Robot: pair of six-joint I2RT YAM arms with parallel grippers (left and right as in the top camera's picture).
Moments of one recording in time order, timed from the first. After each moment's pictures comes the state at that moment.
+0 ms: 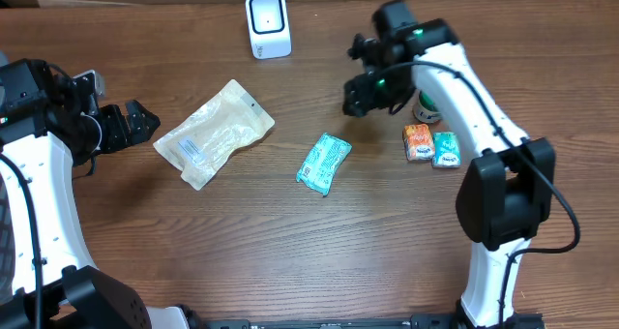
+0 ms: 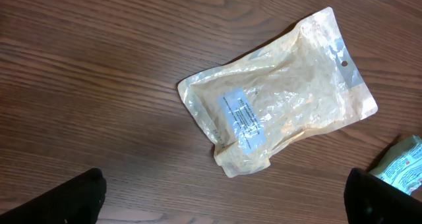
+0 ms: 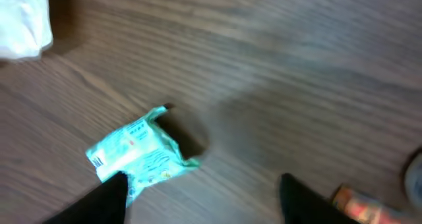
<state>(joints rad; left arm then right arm) 0.42 1.57 1.42 -1.05 0.28 0.06 0.29 2.12 1.90 -1.15 -0.30 -0.11</state>
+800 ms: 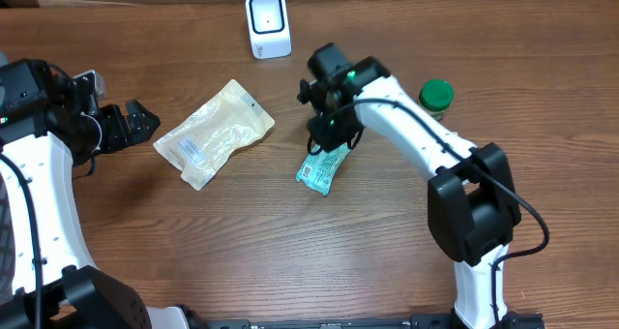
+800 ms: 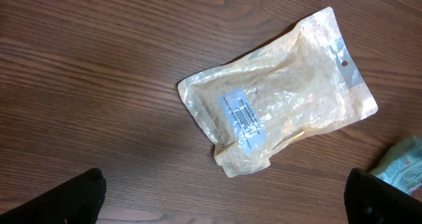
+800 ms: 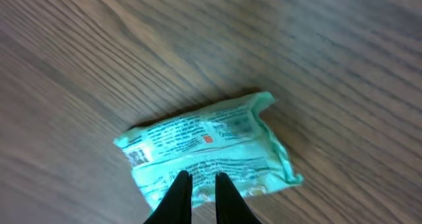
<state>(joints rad) 0.42 1.57 1.42 -1.05 0.28 0.06 0.55 2.12 1.74 -1.06 -0.14 -0.06</state>
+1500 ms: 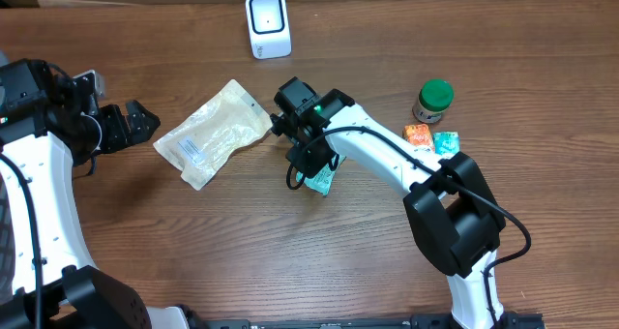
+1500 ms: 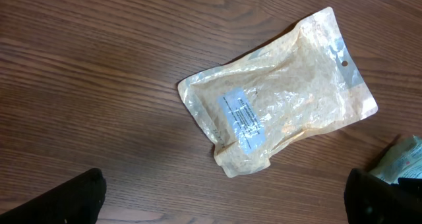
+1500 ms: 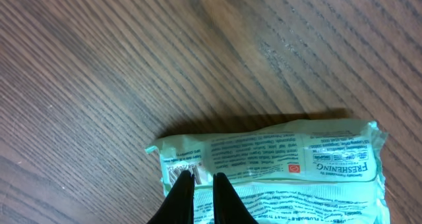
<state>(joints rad) 0.42 1.57 1.42 -1.05 0.28 0.06 0.69 2.12 1.66 -0.97 -0.05 -0.13</state>
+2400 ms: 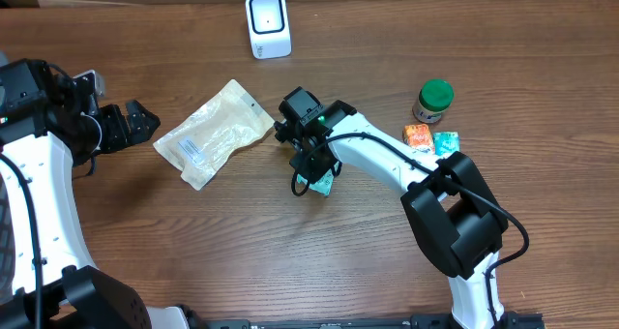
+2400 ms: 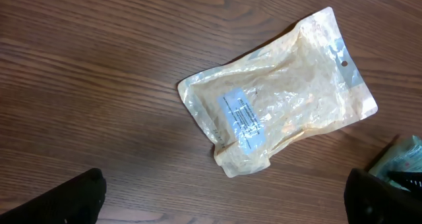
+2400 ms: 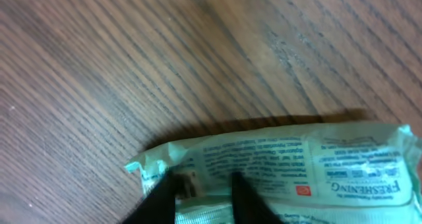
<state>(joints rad) 0.42 1.57 1.42 -1.05 0.28 0.06 0.69 2.11 1.54 -0.85 -0.04 -0.14</state>
